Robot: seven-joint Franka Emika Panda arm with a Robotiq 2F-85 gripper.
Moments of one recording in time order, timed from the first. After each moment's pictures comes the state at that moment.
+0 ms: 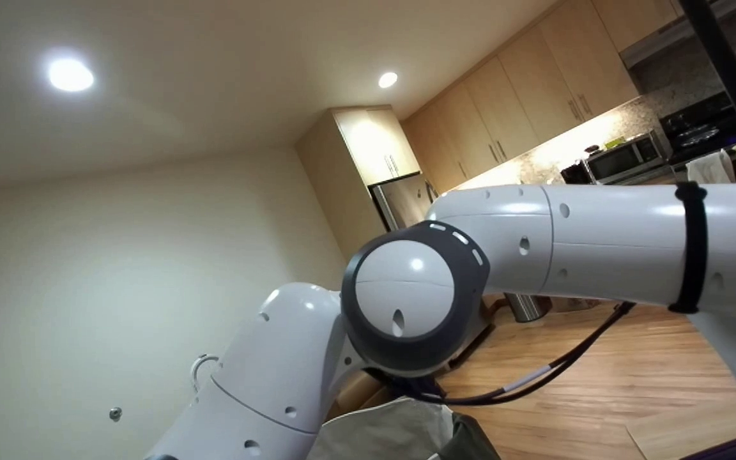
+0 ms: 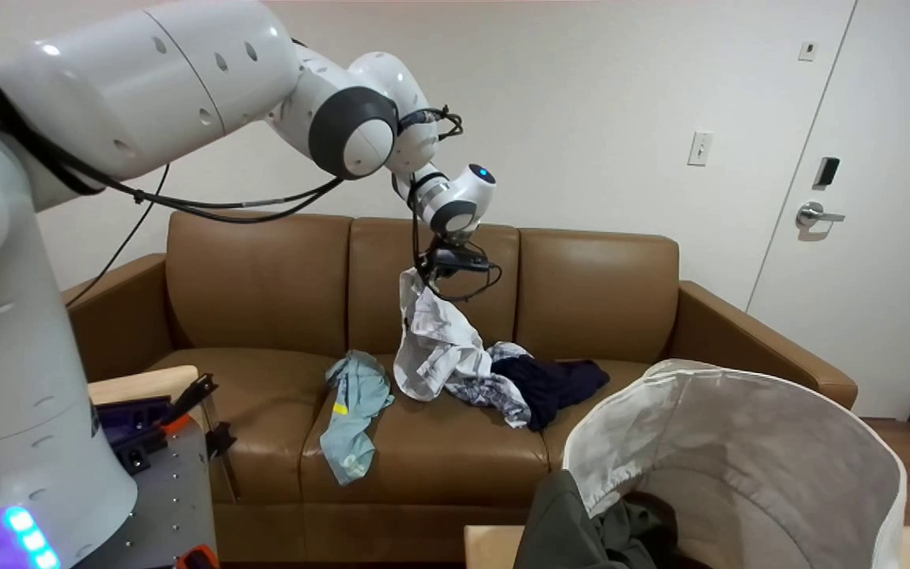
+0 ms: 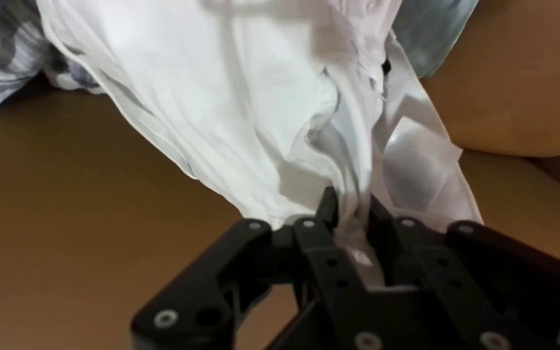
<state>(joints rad) 0.16 1.09 0.46 -1.20 0.15 2.38 -1.07</state>
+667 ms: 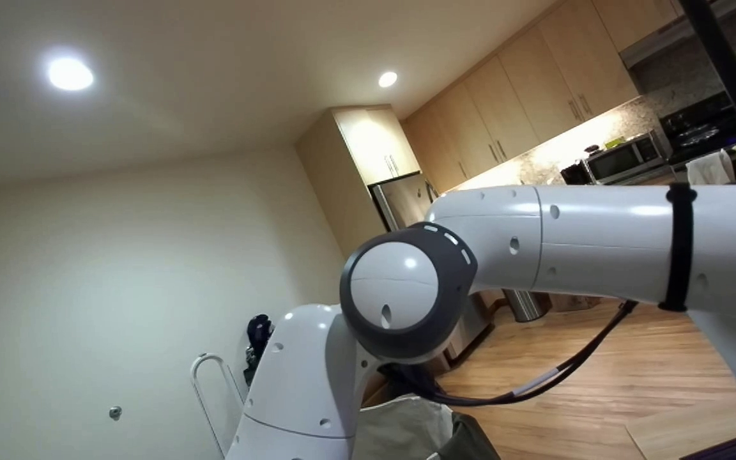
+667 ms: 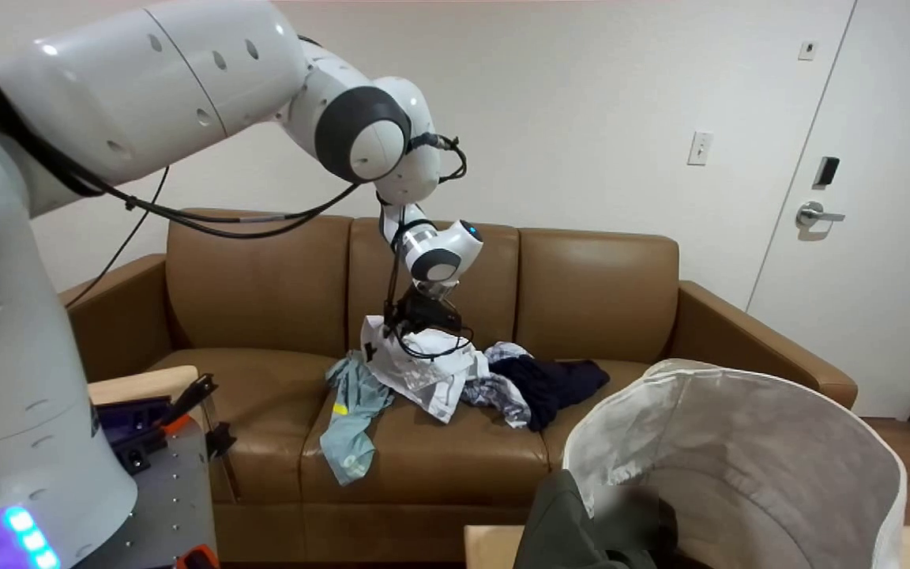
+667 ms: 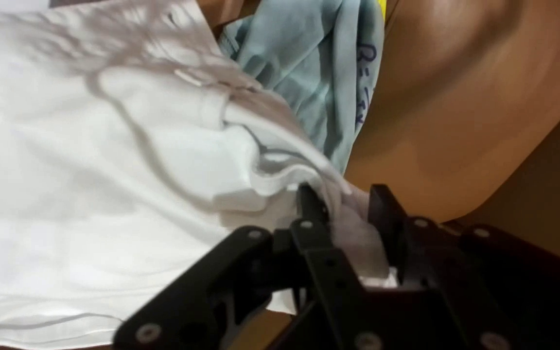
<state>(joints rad) 0.07 1.10 0.46 -1.49 0.17 2.36 -1.08</state>
